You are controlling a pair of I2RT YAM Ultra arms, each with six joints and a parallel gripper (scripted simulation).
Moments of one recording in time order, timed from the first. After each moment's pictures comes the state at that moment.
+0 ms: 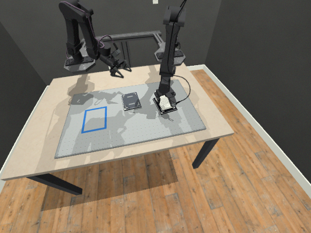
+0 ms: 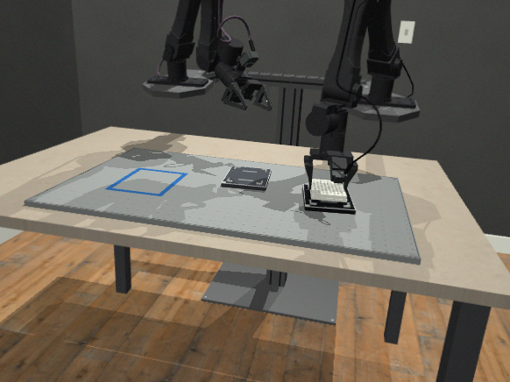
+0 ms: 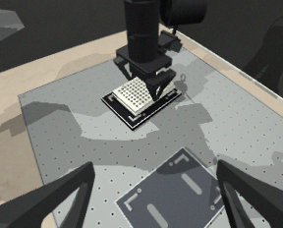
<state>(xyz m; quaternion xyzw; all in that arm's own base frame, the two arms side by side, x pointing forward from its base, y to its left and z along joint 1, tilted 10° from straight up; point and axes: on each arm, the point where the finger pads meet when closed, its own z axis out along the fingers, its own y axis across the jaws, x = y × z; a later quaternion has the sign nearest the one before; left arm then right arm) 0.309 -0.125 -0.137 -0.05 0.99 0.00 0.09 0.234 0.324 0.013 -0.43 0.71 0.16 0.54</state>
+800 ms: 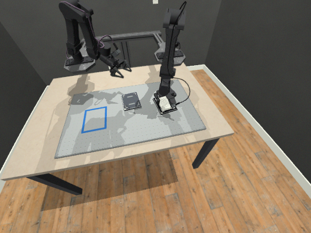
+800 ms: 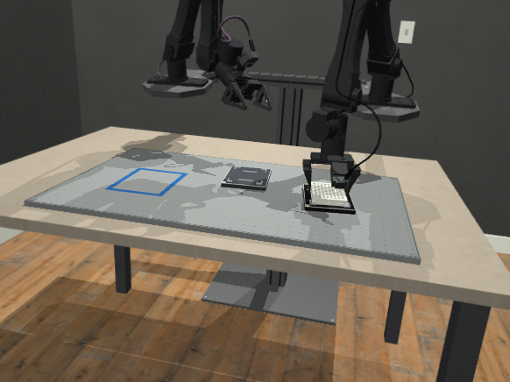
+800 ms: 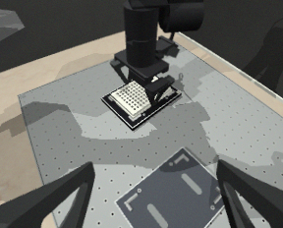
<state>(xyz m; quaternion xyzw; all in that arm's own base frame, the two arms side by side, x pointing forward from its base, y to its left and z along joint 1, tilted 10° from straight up) 0.304 -0.121 -0.149 -0.05 1.00 0.01 0.08 0.234 0.324 0.013 -0.43 0.71 0.16 0.54</state>
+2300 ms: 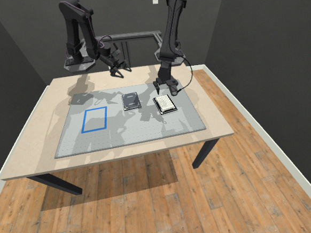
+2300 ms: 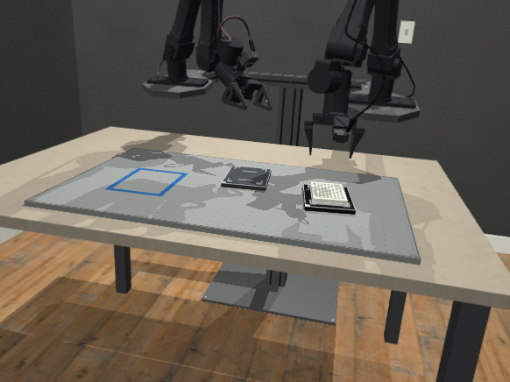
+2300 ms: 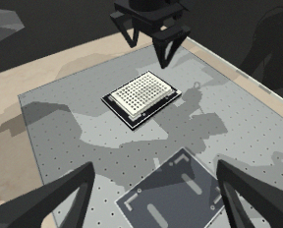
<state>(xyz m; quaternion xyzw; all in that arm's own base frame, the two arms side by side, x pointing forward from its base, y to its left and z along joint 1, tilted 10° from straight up) 0.302 -0.127 -0.045 -0.03 0.99 0.00 0.11 0.234 0.324 0.013 -0.43 0.71 0.16 0.54</state>
